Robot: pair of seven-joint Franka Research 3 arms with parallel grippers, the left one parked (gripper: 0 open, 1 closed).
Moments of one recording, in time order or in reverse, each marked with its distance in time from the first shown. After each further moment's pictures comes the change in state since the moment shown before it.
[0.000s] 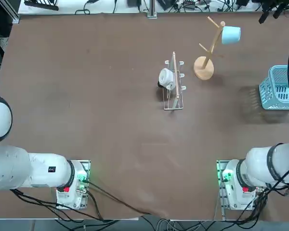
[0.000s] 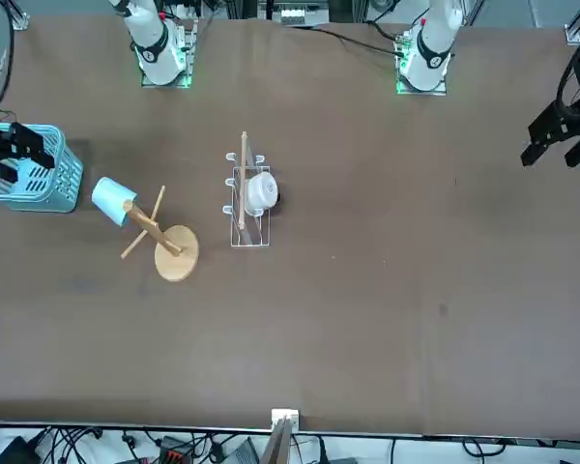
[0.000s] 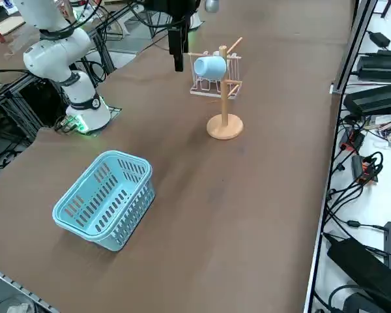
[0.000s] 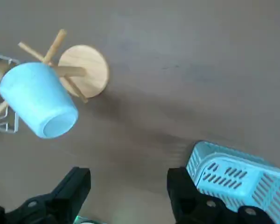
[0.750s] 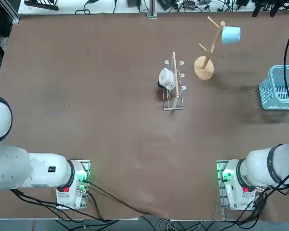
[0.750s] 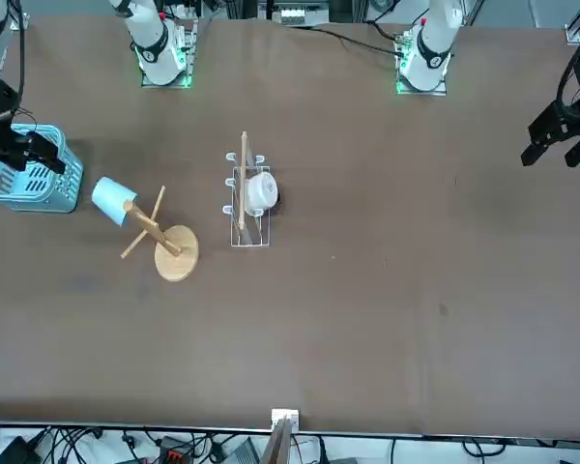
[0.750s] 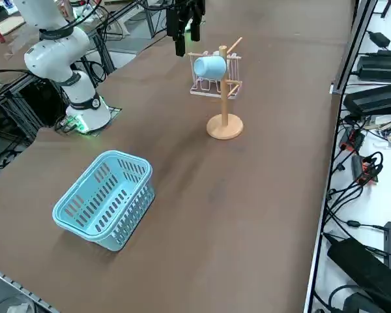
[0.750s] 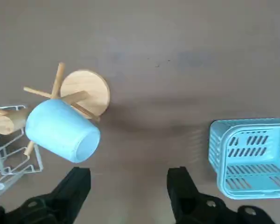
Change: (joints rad) arm 0.079 -0.013 -0.039 0.025 0.034 -0.015 0.350
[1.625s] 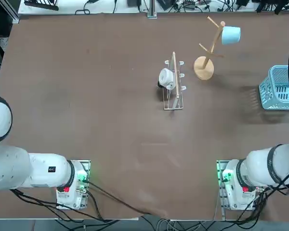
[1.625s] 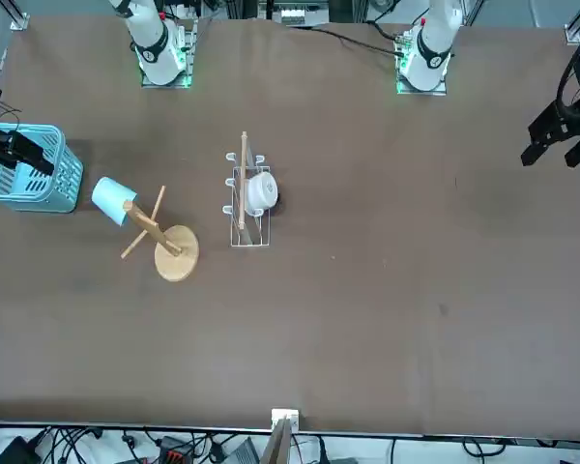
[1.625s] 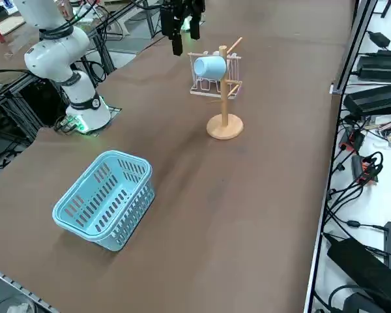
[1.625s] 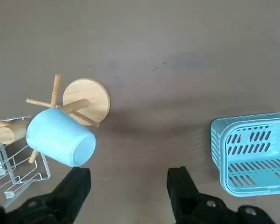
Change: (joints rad) arm 0.004 0.000 -0.033 0.020 0.014 -0.005 0.026
